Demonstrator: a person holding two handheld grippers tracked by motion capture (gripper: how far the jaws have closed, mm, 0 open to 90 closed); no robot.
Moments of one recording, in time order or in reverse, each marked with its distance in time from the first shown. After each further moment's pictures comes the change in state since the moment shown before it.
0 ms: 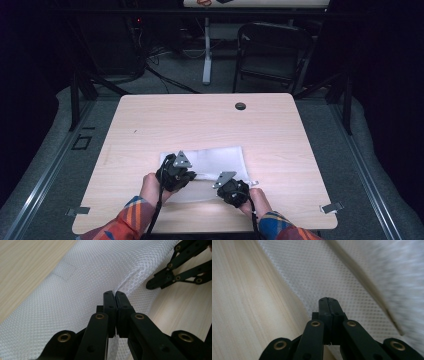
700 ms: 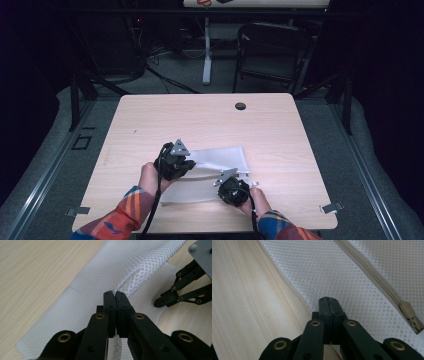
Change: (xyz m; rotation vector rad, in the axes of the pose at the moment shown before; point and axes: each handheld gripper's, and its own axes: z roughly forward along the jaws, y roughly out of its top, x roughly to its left) left arm 0.017 0.025 -0.015 -0.041 0.028 -0.008; right arm -0.006 -0.002 0.002 0.018 0.076 0.086
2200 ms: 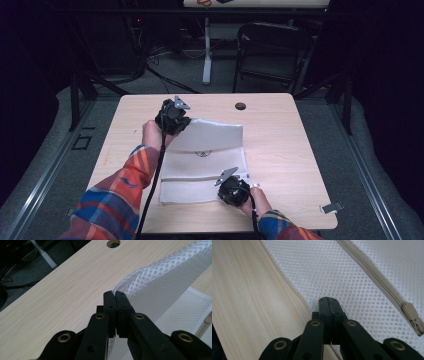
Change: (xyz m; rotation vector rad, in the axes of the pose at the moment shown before) left arm 0.079 0.077 0.004 -0.017 0.221 -0.037; right arm -0.001 0.000 -0.002 0.018 0.020 0.023
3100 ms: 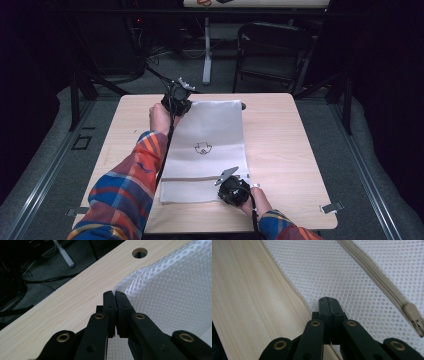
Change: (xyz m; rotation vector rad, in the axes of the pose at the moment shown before) left arm 0.026 0.041 0.029 0.026 0.127 -0.054; right arm -0.002 0.000 -0.001 0.013 0.013 -0.002
